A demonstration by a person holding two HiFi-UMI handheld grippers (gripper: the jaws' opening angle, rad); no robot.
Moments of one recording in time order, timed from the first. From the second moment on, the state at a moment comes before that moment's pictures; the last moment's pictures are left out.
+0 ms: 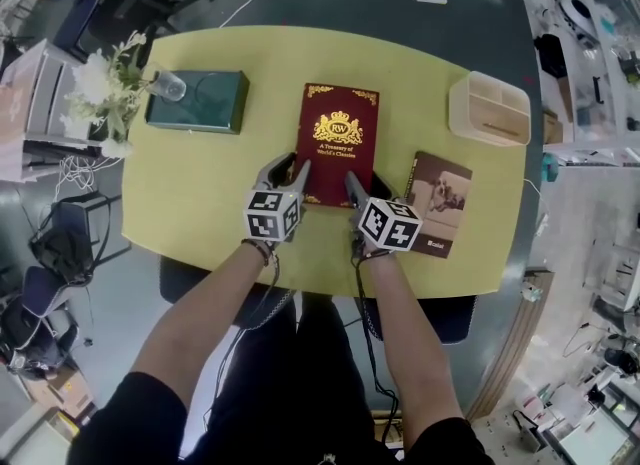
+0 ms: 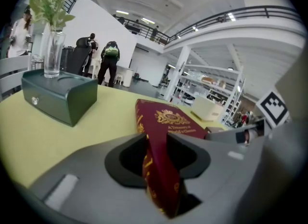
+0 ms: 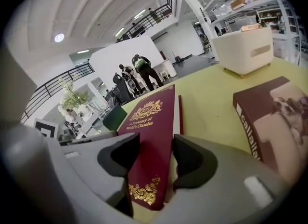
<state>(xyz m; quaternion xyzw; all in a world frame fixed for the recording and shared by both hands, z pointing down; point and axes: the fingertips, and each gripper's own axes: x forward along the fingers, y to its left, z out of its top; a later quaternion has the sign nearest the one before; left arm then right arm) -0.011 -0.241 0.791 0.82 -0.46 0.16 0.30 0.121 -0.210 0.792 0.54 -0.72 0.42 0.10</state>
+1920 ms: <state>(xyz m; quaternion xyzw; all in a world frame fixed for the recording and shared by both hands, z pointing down) -0.094 -0.124 0.739 0.83 -0.46 0.16 0.26 0.095 -0.088 0.726 0.57 -0.74 0.35 0.11</state>
